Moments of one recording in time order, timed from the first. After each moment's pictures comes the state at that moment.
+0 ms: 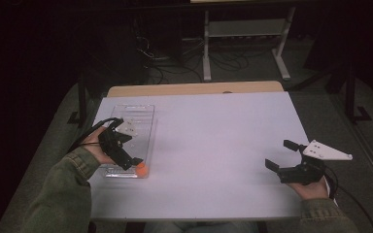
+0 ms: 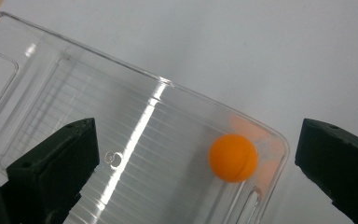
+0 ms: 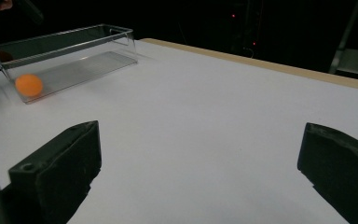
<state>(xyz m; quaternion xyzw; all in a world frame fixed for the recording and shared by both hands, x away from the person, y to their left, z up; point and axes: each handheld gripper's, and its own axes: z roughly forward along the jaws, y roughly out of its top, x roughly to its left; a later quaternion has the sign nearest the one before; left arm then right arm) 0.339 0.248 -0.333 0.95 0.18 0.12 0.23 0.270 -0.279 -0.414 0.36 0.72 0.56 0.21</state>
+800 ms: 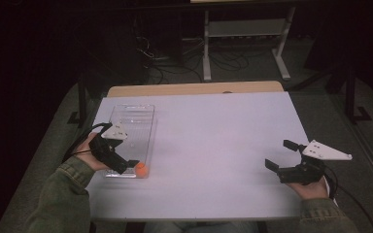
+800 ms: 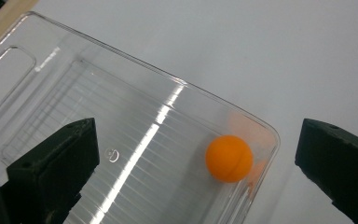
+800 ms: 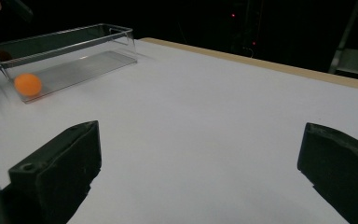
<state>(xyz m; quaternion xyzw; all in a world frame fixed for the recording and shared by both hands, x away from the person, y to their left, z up) 0.324 0.270 -0.337 0.92 0.22 0.15 0.29 0.270 -0.278 -0.414 0.36 0.72 0.56 0.21</state>
